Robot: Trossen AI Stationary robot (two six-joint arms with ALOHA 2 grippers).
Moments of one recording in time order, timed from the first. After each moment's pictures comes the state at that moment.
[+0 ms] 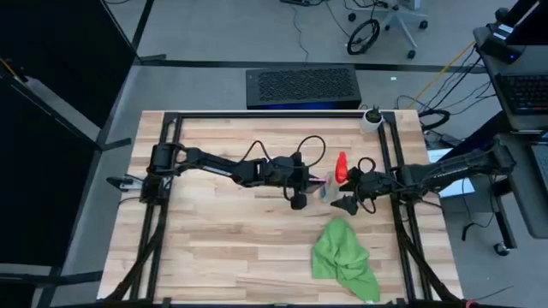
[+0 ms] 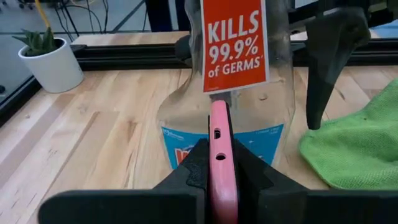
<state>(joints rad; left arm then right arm) 0.03 2.03 1.30 0.34 0.00 0.06 0.15 0.78 0.32 -0.24 0.10 0.79</state>
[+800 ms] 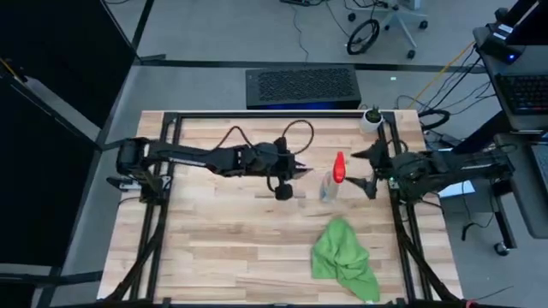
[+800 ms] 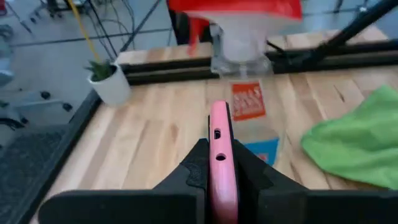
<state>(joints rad) 0.04 1.72 1.30 0.01 -0.09 0.14 0.14 0.50 0.62 -0.60 0.42 0.23</state>
